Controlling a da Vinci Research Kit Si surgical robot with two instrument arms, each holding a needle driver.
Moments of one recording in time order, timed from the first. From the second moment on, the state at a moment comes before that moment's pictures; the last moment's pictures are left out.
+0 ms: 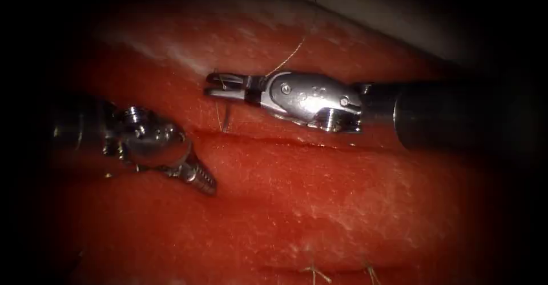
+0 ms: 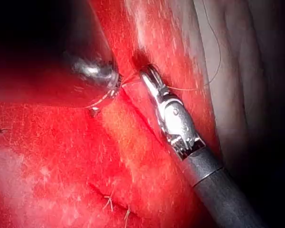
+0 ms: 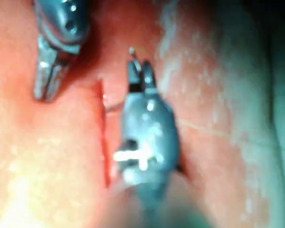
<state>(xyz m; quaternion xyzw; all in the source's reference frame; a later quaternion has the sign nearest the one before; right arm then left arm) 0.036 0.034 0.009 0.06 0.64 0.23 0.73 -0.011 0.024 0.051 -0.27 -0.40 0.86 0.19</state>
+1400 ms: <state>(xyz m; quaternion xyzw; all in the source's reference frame) 0.036 0.033 0.008 0.21 0.62 0.33 0.68 -0.009 0.023 0.053 -0.26 -0.39 0.86 0.18</state>
